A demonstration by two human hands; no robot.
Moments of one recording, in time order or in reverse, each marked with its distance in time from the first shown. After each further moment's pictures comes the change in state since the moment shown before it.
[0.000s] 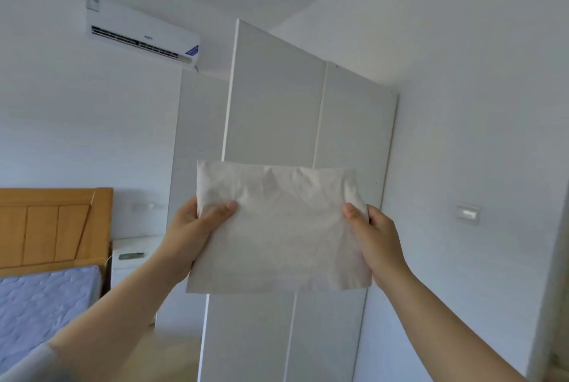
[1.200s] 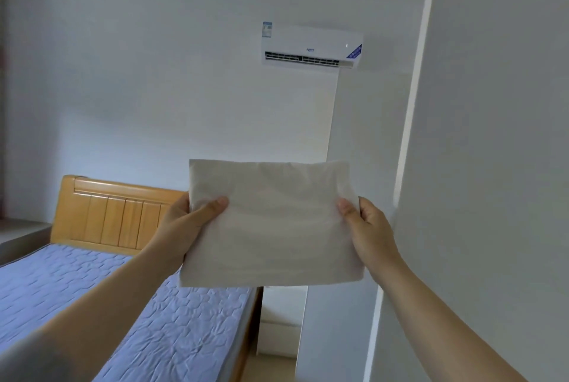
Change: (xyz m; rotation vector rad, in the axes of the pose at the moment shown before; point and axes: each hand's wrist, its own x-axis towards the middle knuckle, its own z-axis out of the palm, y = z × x) left_hand 0.262 -0.055 -0.266 0.329 0.607 0.159; right_hand 0.277 0.134 0.449 0.330 -0.566 -0.190
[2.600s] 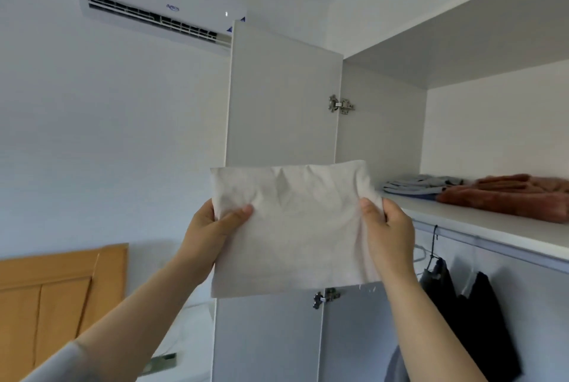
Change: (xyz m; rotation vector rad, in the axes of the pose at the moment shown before) left_hand 0.422 -0.247 0.252 -0.265 -0.541 -0.076; right_hand 0.301 0.243 -0.039 -0.465 0.745 -0.054
